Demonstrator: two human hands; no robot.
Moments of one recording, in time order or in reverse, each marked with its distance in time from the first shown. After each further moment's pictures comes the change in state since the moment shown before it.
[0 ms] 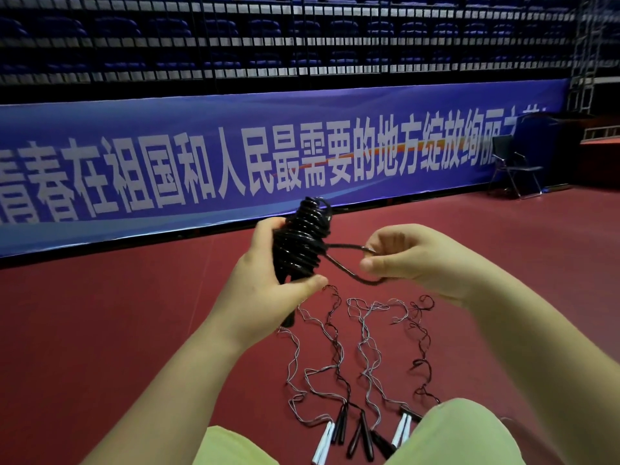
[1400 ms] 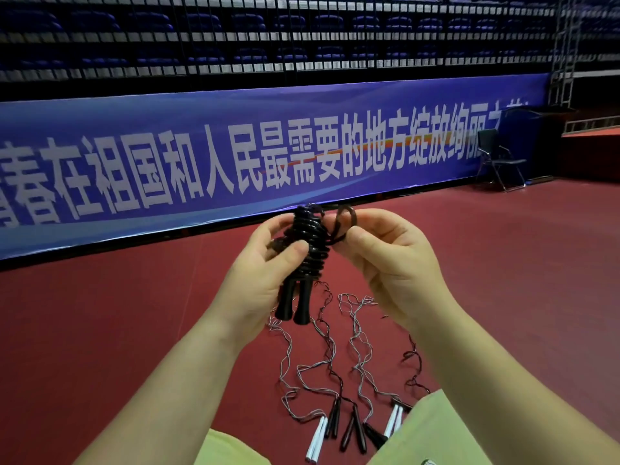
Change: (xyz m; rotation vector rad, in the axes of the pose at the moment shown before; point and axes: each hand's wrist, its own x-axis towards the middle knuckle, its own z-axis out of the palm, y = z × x) left_hand 0.011 -0.001 0.024 -0.666 -0.091 -0.198; right_hand -0.005 0.001 0.046 0.787 0.300 -0.343
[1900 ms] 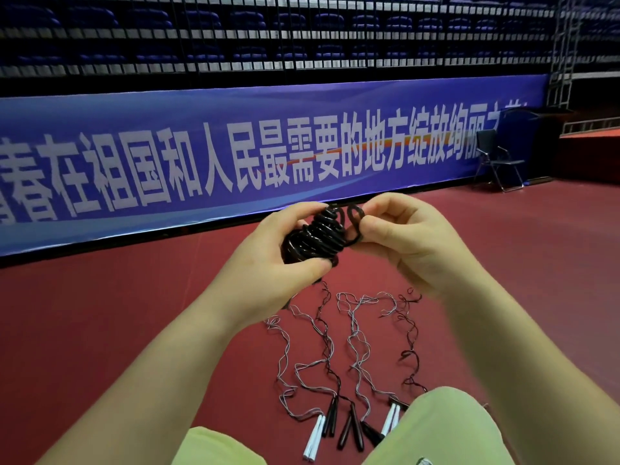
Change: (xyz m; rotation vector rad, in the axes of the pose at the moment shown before) left_hand -0.006 0.030 0.005 0.513 -0.164 0.219; right_hand 0.015 -0.028 -0.020 -0.233 -0.128 0.124
